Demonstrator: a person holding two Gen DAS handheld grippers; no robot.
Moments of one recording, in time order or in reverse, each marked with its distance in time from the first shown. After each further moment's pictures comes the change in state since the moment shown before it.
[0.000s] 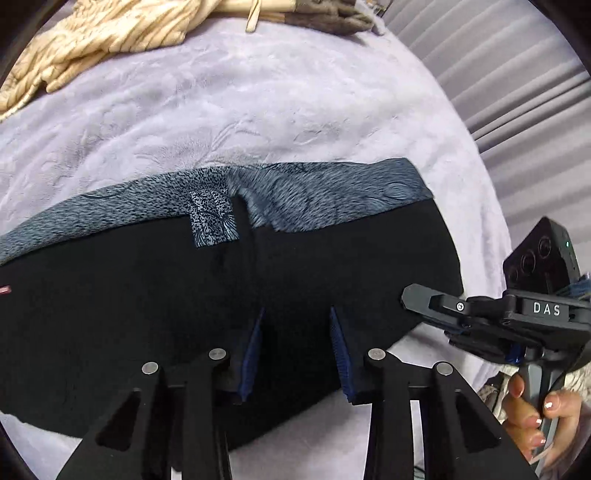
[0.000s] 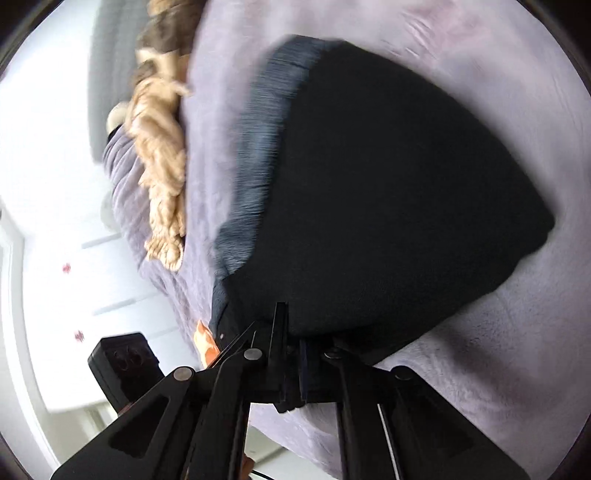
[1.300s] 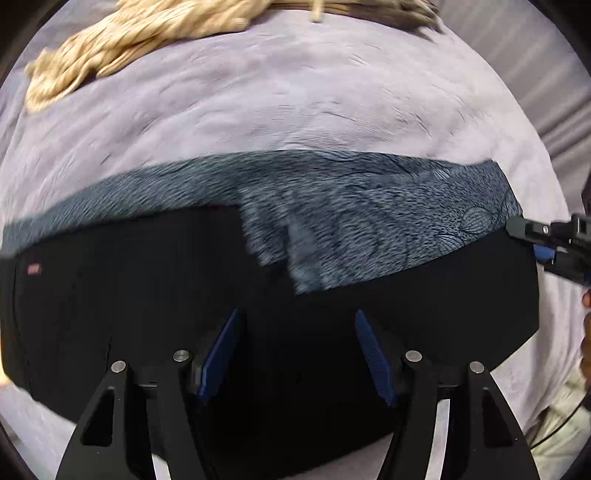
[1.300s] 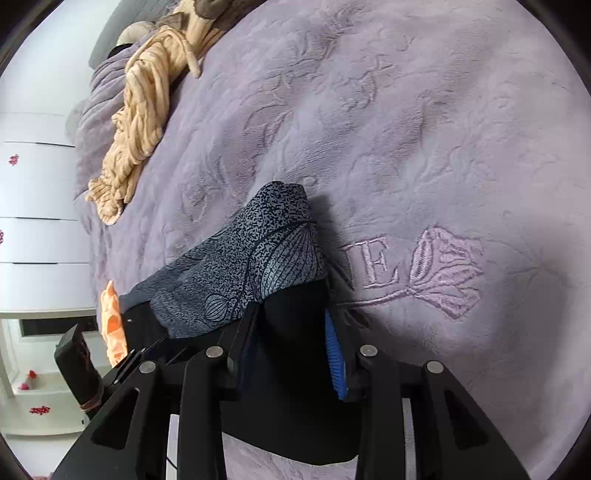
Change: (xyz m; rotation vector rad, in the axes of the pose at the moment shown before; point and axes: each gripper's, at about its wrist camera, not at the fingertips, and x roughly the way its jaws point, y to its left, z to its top) left arm 0.030 0.026 -0.001 -0.112 -0.010 0.263; right arm -0.003 0.028 0.092 -0.366 0.052 -0.338
